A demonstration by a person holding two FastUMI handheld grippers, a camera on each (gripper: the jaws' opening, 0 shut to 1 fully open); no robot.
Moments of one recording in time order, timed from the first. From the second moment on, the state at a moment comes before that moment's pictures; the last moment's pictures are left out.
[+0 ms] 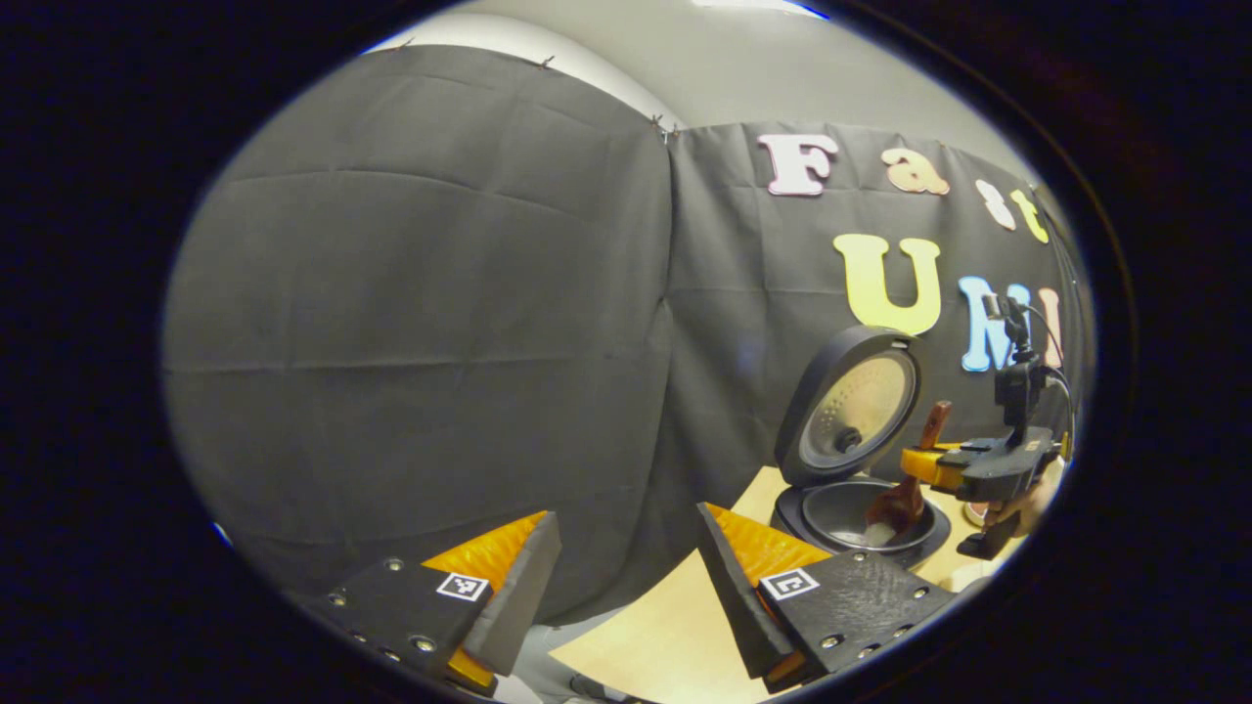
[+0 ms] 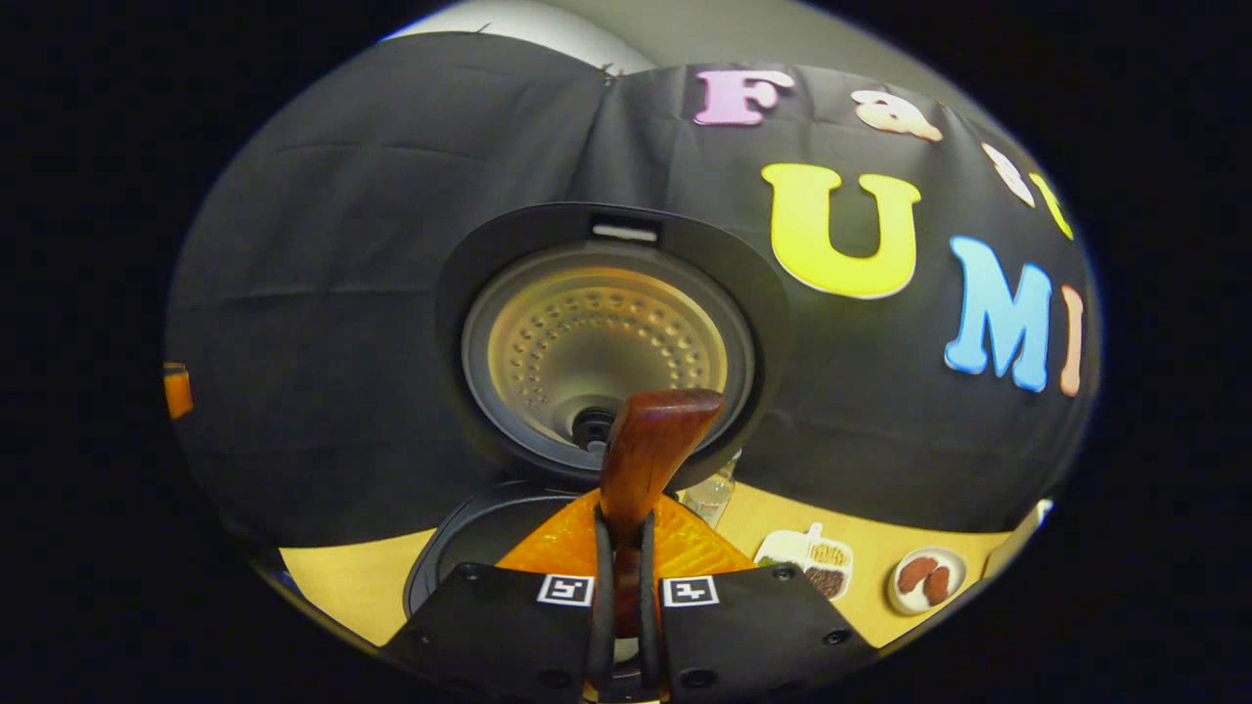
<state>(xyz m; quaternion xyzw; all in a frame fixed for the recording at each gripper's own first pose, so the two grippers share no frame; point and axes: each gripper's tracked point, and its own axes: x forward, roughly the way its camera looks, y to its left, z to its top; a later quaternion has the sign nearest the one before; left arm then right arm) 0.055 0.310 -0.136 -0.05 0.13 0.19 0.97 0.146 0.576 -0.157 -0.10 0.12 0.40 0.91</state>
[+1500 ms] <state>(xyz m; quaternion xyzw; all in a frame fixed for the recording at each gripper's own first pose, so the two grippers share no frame) 0.073 0.248 -0.092 -0.05 0.08 0.12 0.99 0.153 0.478 -0.095 0.11 0.16 0.36 0.91</state>
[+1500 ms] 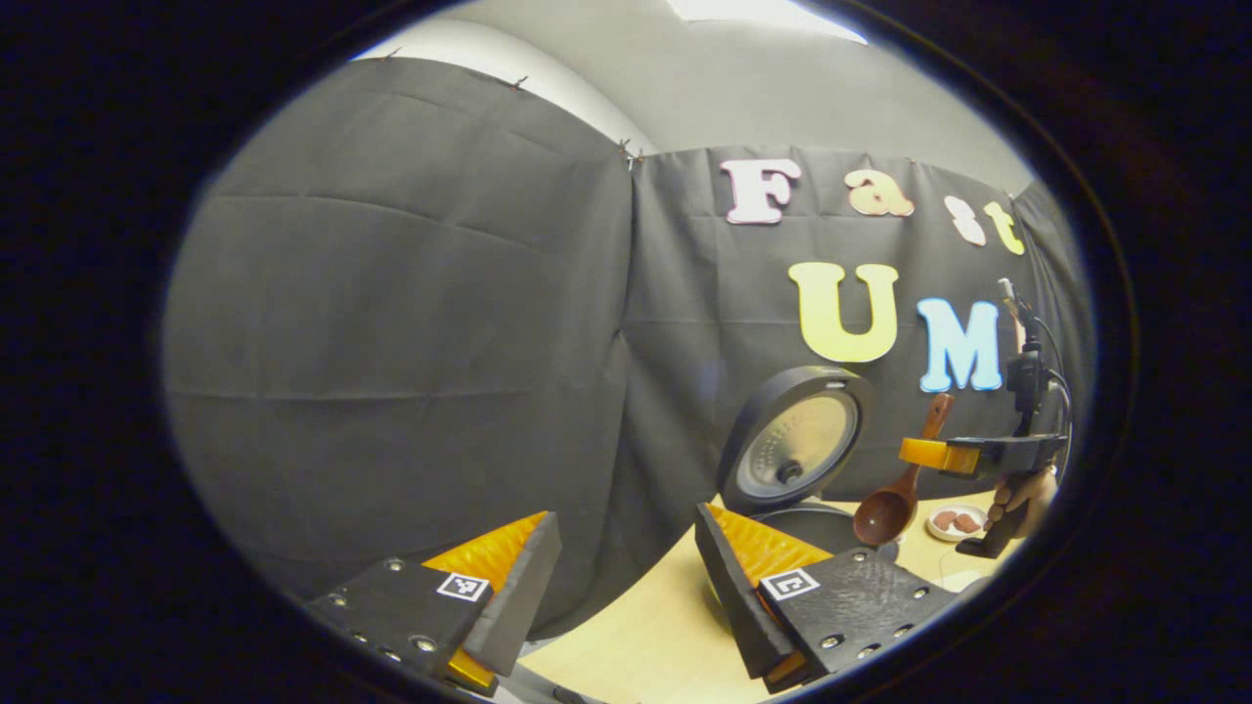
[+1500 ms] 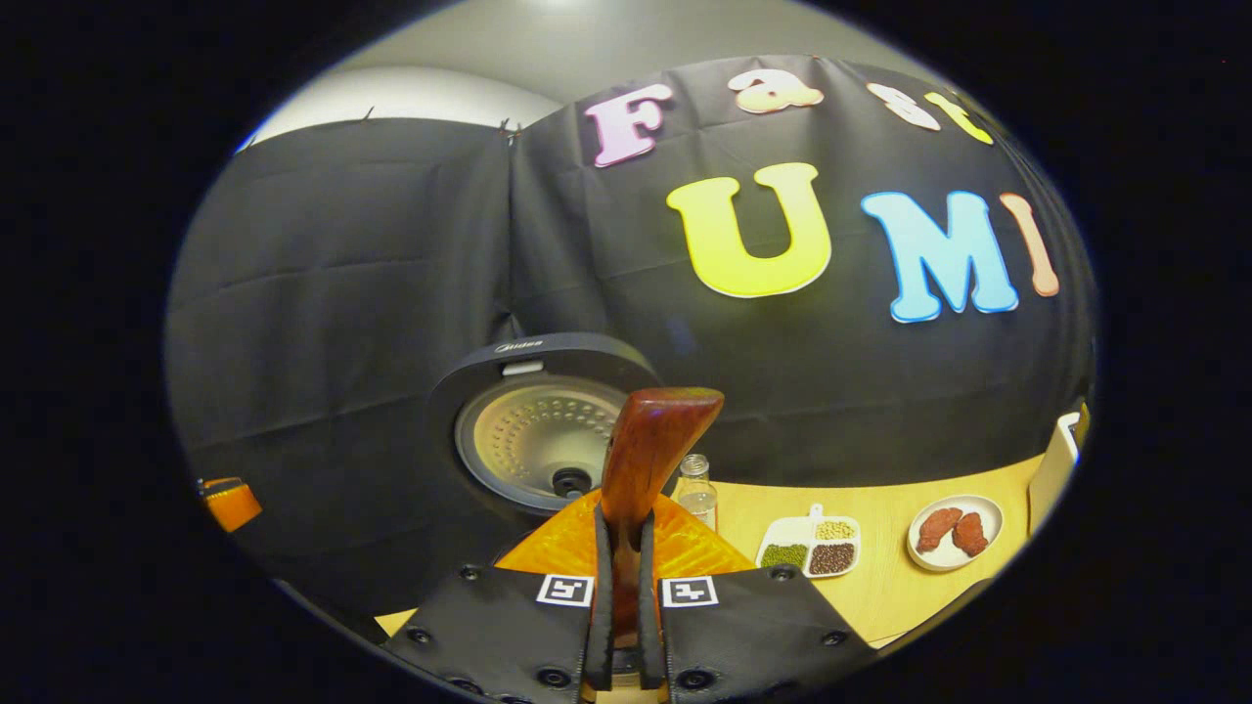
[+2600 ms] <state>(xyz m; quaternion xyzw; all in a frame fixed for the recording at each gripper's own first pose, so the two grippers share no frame) 0.077 0.081 -0.033 -0.06 0.04 -0.02 1.00 0.168 0.184 -0.087 0.11 0.14 0.14 0.97</state>
